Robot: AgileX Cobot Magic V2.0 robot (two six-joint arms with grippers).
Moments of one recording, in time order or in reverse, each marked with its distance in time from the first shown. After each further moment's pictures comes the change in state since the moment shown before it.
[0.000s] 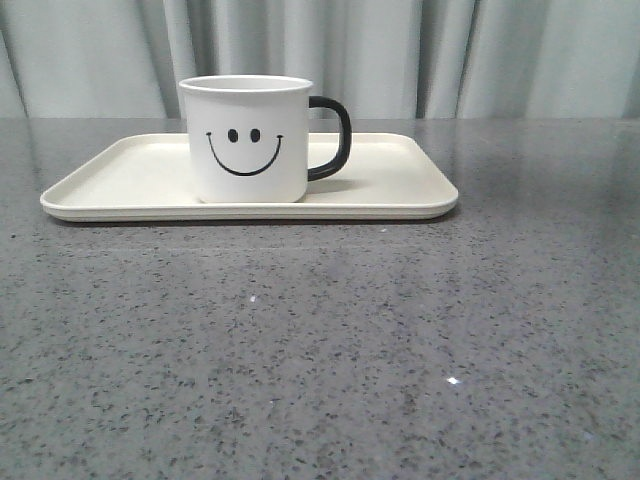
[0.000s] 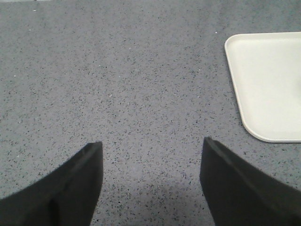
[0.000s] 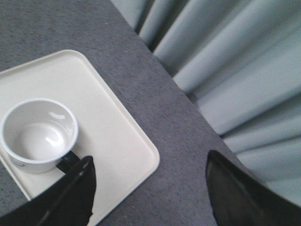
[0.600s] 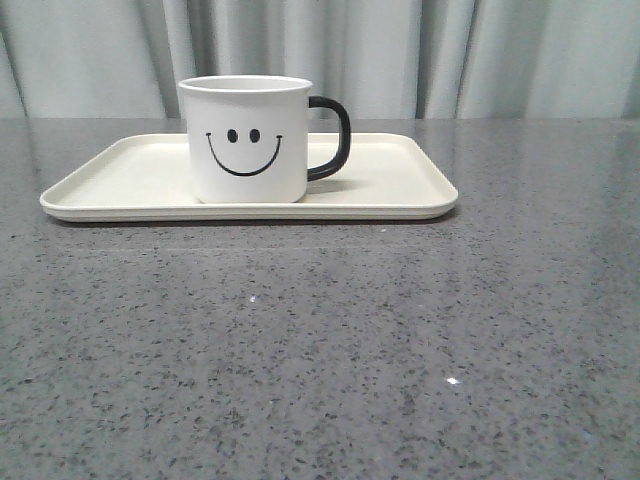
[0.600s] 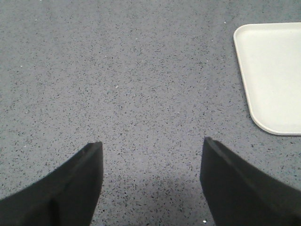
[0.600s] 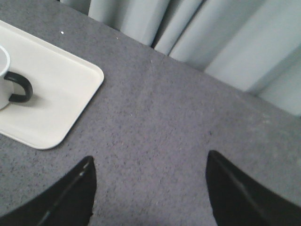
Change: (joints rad) left arm 0.000 0.000 0.000 0.000 0.034 0.000; right arm 0.000 -0.658 0.697 -0.357 -0.059 0.549
